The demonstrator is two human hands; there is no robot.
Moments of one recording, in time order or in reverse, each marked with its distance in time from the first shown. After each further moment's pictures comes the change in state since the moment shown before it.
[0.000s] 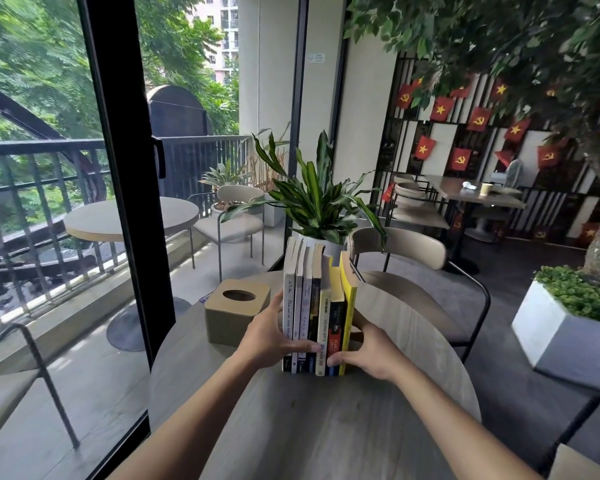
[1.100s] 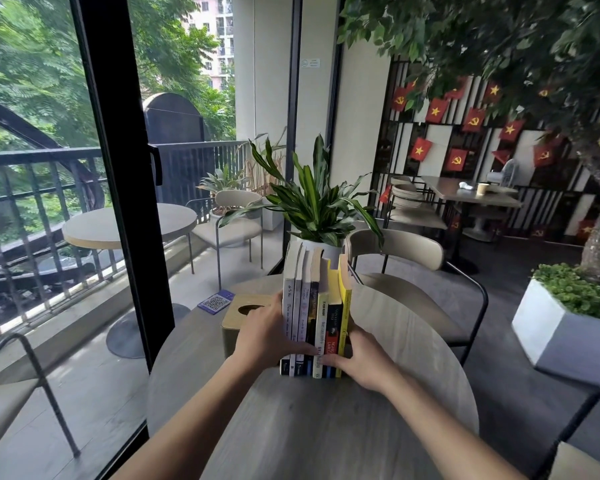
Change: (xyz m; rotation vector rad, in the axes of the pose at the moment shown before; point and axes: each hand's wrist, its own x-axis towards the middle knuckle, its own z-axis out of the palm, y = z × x) left_hand 0.006 0.007 -0.001 0.467 0.134 0.230; right_hand -0.007 -0.007 0.013 -0.122 0.030 -0.049
